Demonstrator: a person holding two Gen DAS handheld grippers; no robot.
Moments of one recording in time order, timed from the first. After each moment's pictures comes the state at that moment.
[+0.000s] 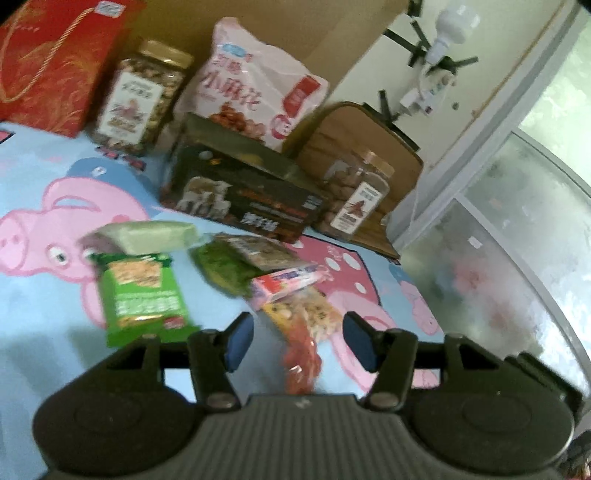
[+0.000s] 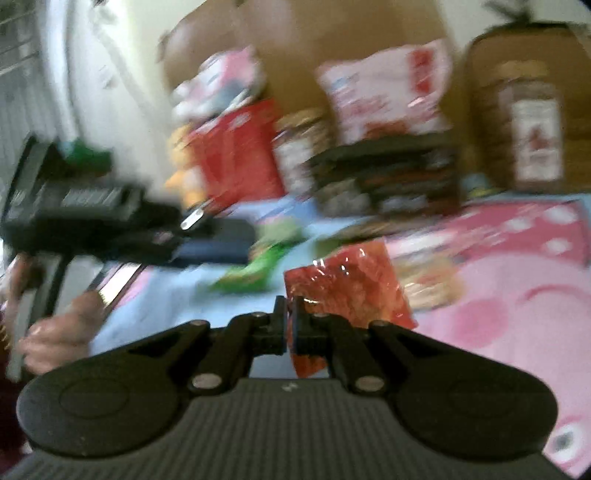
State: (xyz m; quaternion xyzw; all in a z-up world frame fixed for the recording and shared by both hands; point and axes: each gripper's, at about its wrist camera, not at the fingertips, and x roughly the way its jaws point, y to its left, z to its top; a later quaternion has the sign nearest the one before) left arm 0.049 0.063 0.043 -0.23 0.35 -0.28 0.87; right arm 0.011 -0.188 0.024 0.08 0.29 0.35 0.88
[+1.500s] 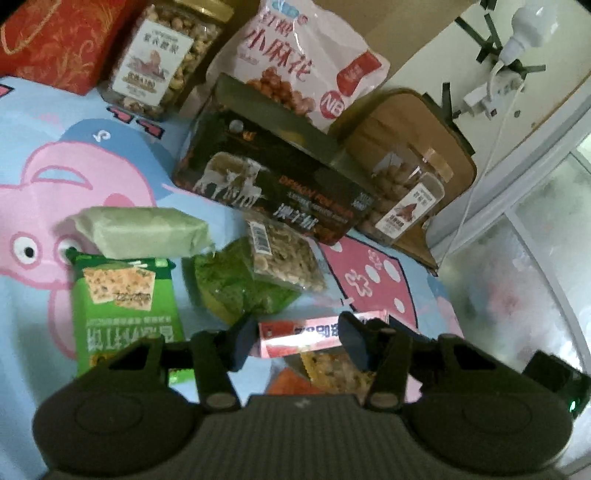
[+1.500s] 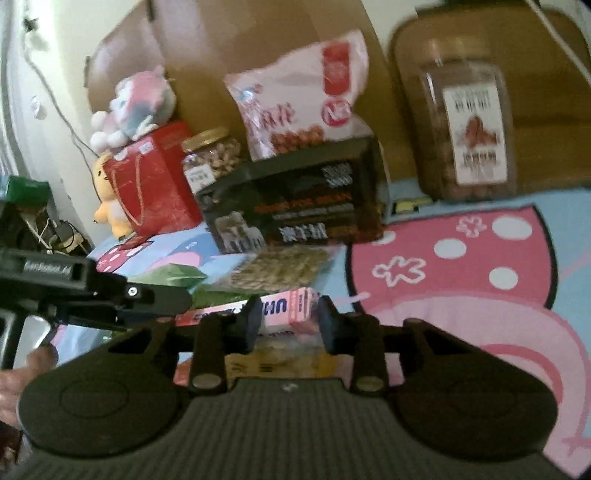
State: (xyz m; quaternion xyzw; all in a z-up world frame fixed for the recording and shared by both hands) left arm 0.115 0.037 0.021 -0.26 0.40 -0.23 0.85; right arm 0.072 -0.244 0.016 0.10 0.26 0.24 0.93
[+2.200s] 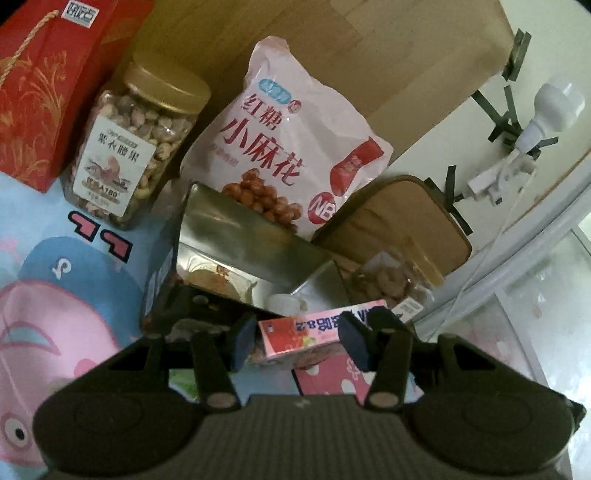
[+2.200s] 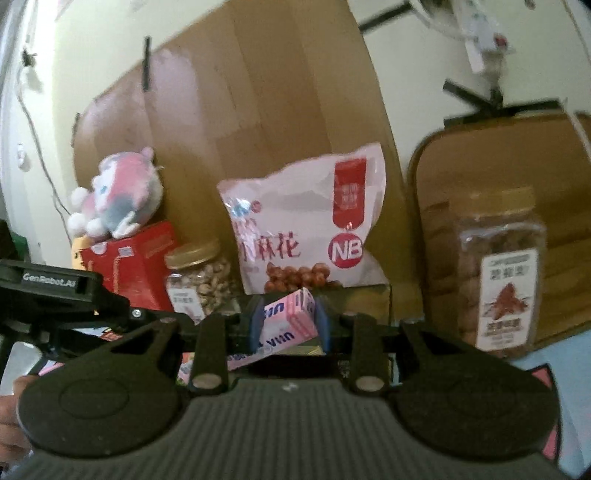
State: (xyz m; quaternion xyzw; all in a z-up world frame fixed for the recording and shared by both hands) left arm 0.214 0.050 0.074 -0.30 0.36 -0.22 0.85; right arm 0.176 -0.221 0.076 0.12 0.18 0.20 0.96
